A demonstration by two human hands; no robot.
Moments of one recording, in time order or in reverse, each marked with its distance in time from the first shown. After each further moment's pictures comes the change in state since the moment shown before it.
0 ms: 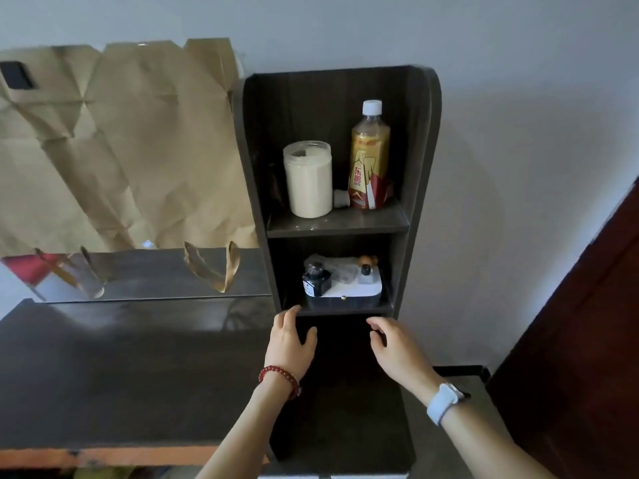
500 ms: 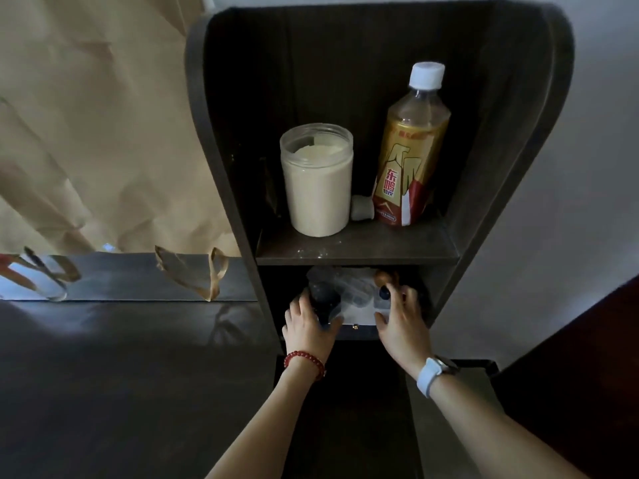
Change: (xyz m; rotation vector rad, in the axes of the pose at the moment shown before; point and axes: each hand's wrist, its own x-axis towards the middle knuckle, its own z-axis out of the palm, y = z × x) left_hand 0.131 0.001 0.054 0.048 0.010 -0.181; right_hand 0.141 0.025 0.033 -0.147 0.130 0.096
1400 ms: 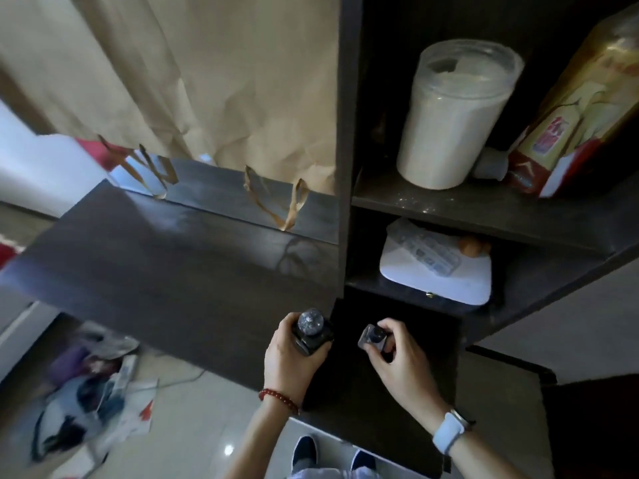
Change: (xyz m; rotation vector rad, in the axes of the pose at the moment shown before) left_hand -0.097 -0.114 -0.040 -0.260 0.274 -0.255; right_hand -0.088 -0.024 0.059 0.385 -0.327 -0.262
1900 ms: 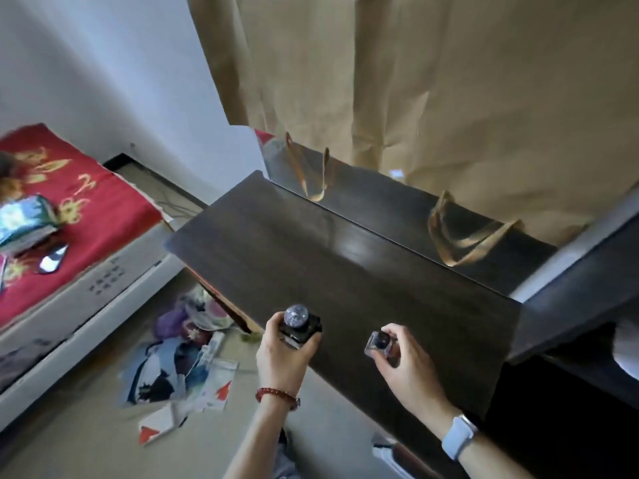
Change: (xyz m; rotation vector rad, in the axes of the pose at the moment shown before) left_hand 0.081 -0.125 -0.201 -0.122 0.423 -0.191; right_hand 0.064 -0.135 0.208 -0.012 -0.258 -0.132
